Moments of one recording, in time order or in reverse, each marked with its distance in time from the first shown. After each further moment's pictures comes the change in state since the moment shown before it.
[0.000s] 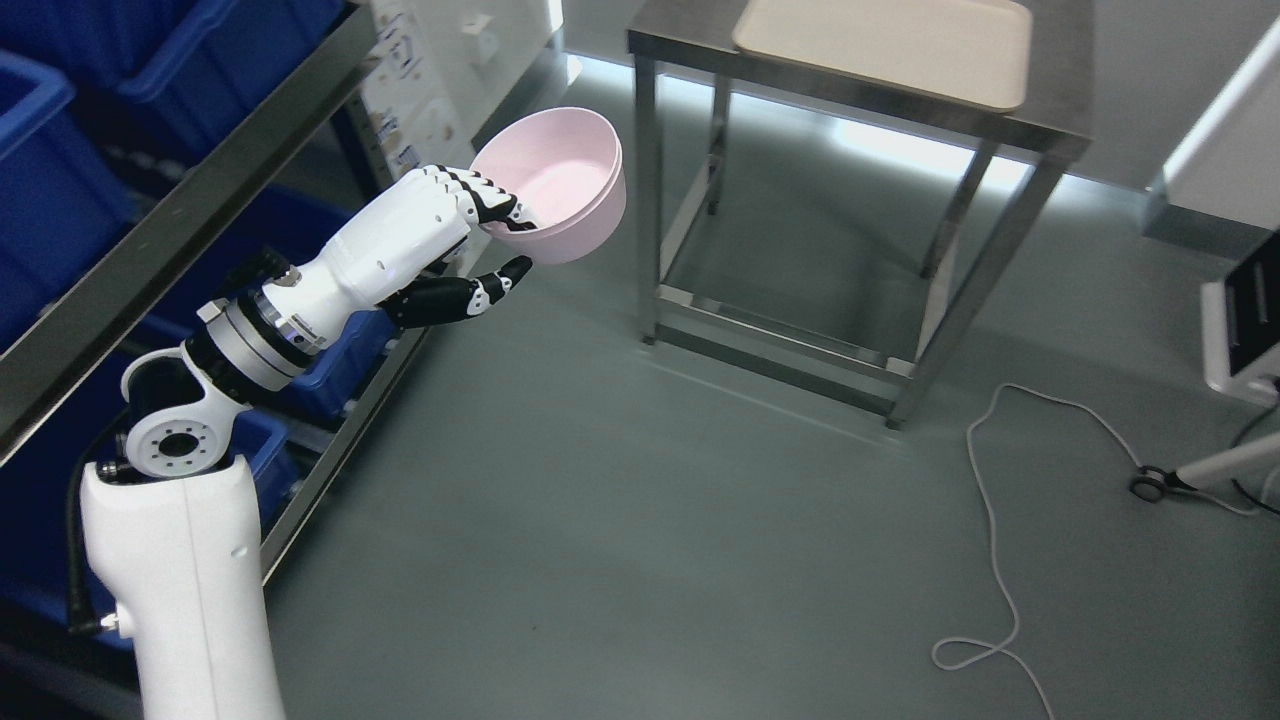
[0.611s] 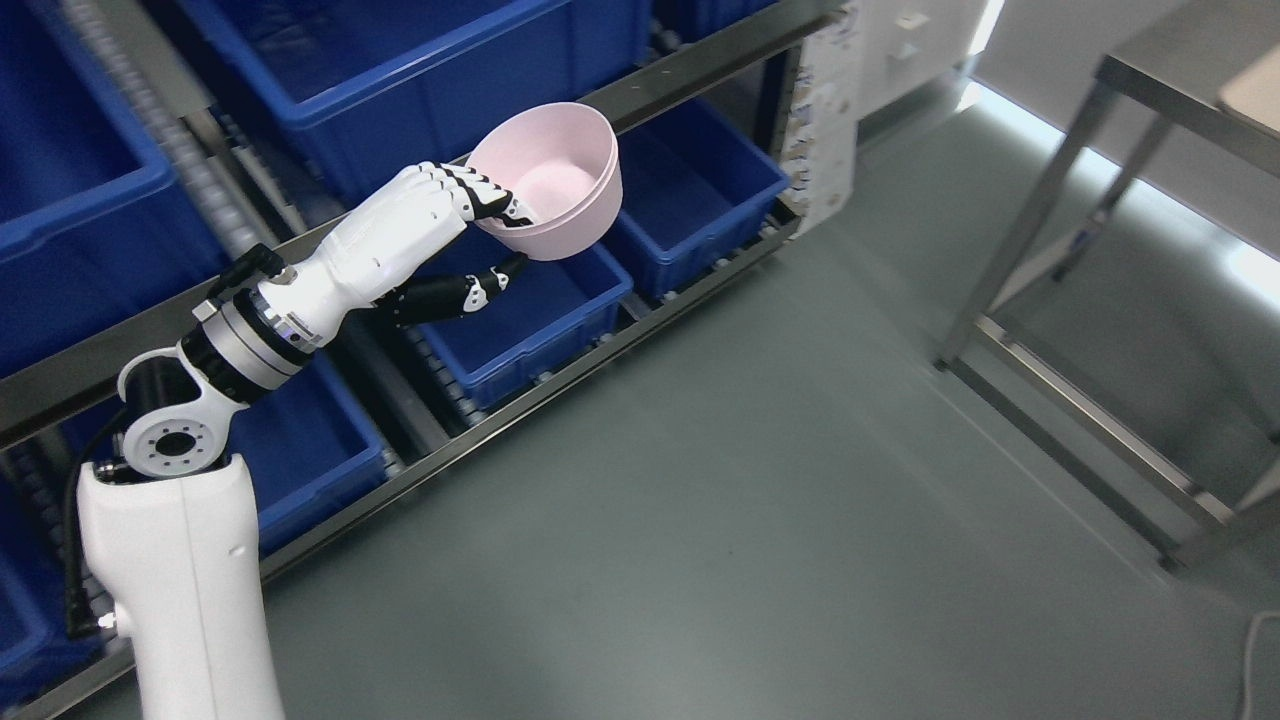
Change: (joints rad) left arm -0.003 0.000 0.008 0.000 -0.001 0.000 0.007; right arm 0.000 0.000 0.000 0.000 0.000 0.000 0.000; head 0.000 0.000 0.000
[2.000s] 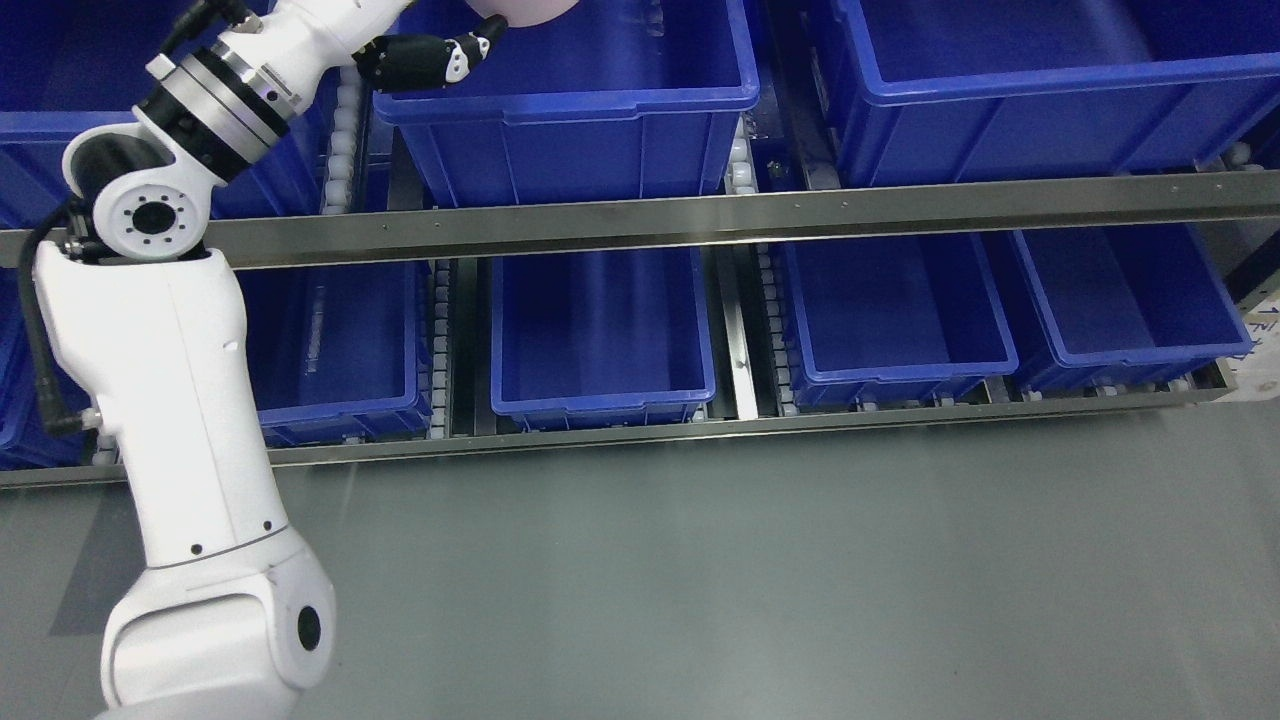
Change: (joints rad) left arm -0.422 0.000 0.010 0.233 -0.287 0.079 0.084; right arm 0.000 0.000 0.000 0.000 0.000 0.000 0.000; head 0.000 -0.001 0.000
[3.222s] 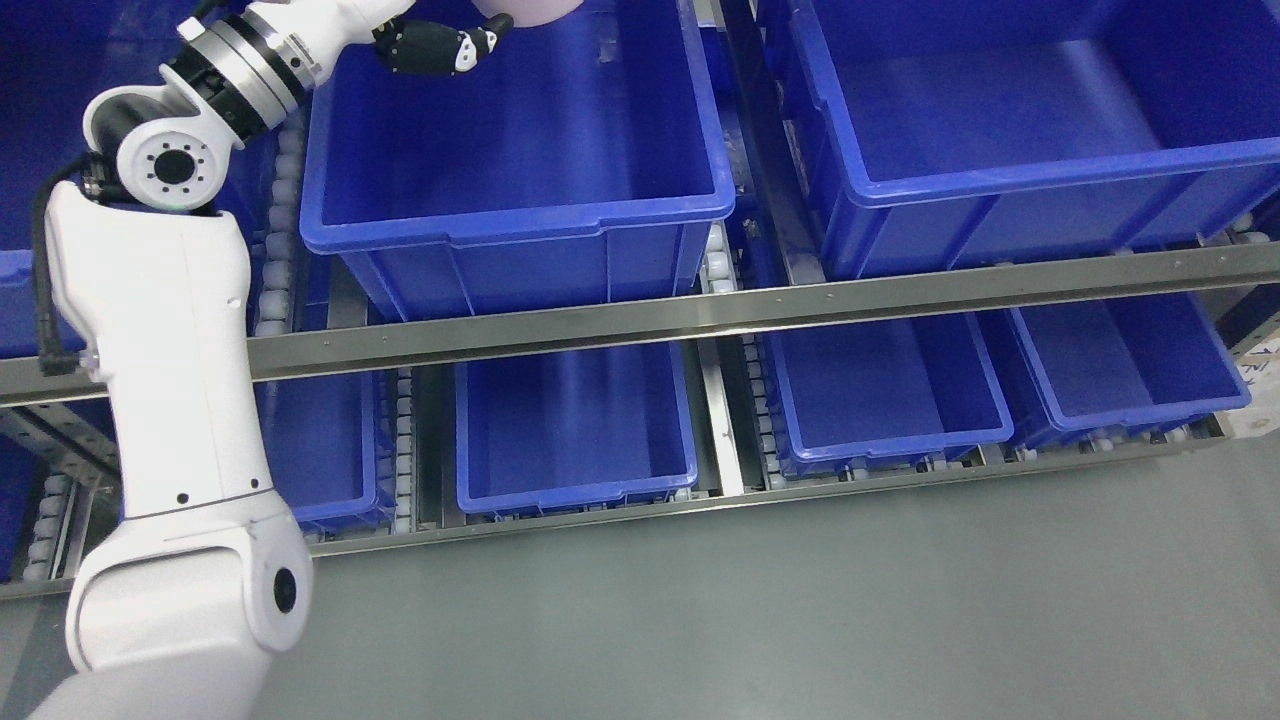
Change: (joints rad) left arm -0.078 0.048 -0.057 0.158 -0.050 0.040 0.031; right arm 0.000 0.000 0.000 0.000 0.000 -0.001 0.000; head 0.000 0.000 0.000
